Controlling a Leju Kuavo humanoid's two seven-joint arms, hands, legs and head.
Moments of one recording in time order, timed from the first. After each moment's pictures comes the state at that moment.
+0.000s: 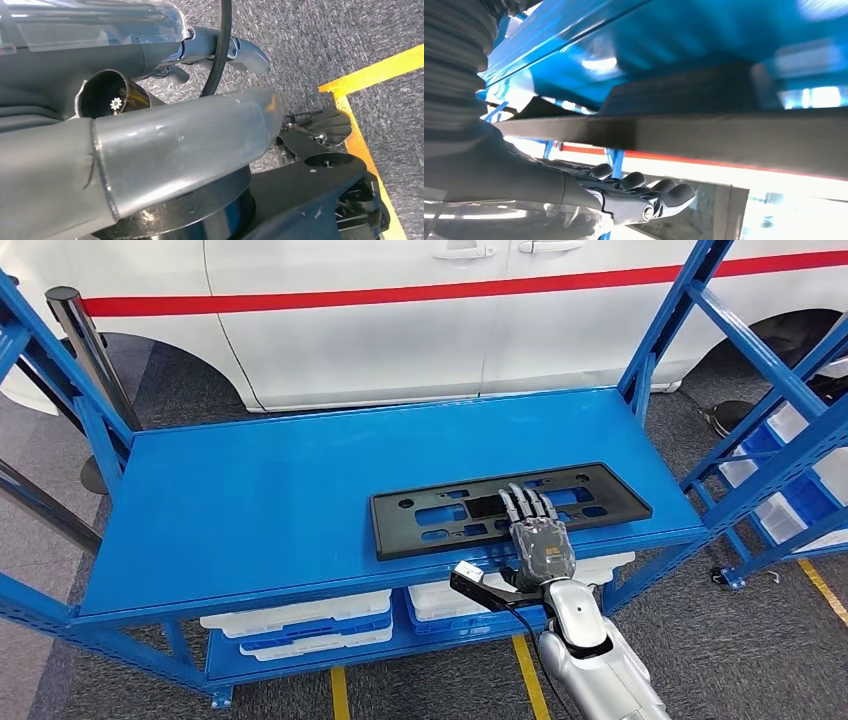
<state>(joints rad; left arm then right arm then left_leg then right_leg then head) -0.06 -0.13 -0.06 -0.18 -0.10 0.09 -0.01 -0.33 -0.09 0.35 -1.07 1.37 -0.37 0.18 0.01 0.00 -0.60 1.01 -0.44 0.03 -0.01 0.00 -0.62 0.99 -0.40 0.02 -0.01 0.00</state>
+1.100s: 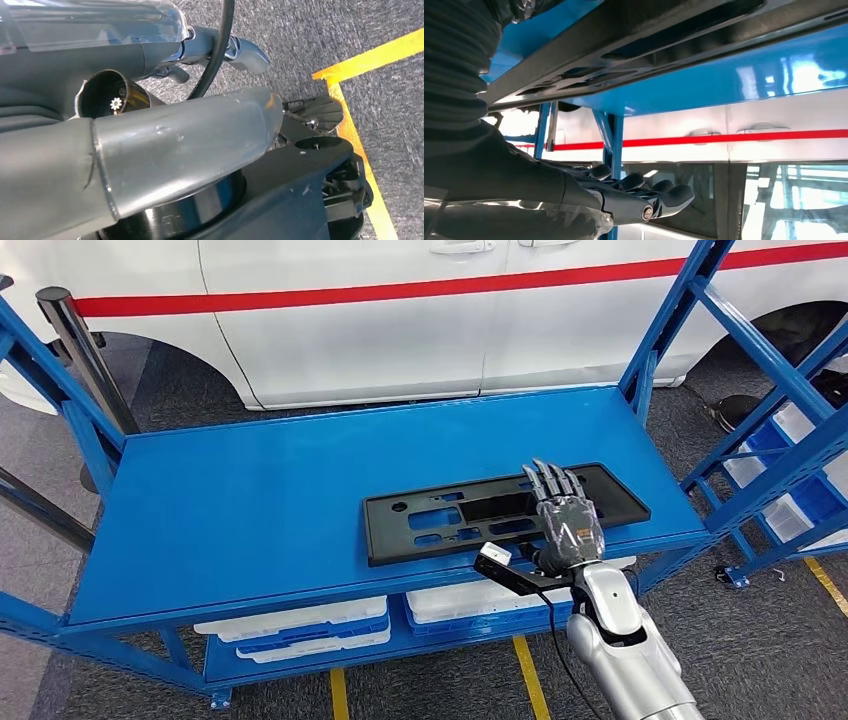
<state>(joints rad) -0.06 -0.15 -0.03 -0.18 -0.10 0.06 -0.02 -0.33 -0.14 0.29 -1.20 1.23 -0.33 0.04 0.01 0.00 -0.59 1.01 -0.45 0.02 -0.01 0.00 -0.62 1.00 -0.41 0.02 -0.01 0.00</state>
